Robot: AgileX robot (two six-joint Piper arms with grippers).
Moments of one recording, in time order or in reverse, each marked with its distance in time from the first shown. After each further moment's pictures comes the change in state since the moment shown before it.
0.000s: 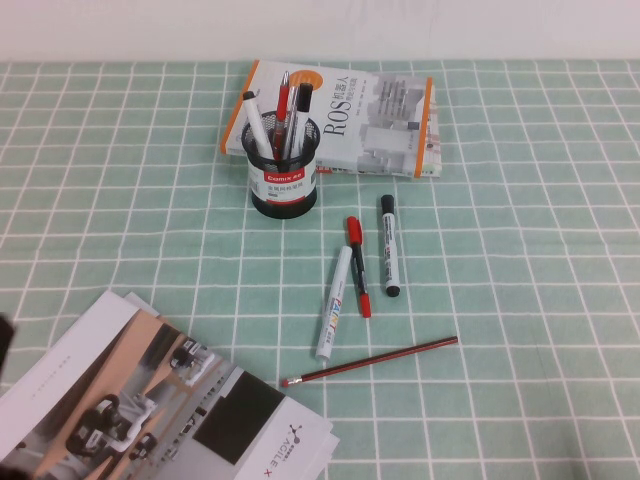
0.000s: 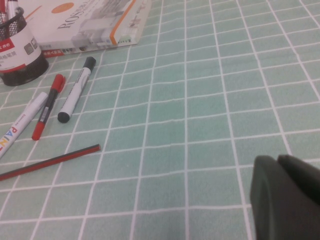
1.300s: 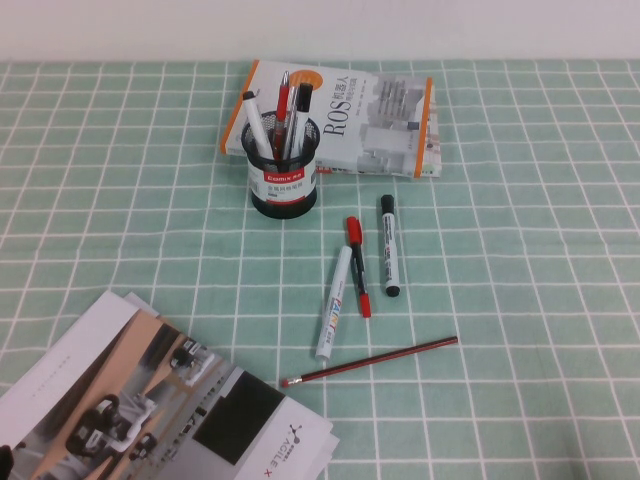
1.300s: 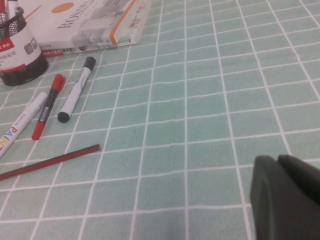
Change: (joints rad) right arm 0.000 0.000 0.000 0.000 0.000 0.000; left arm 0.200 -0.331 0.111 0.027 0.658 -0.057
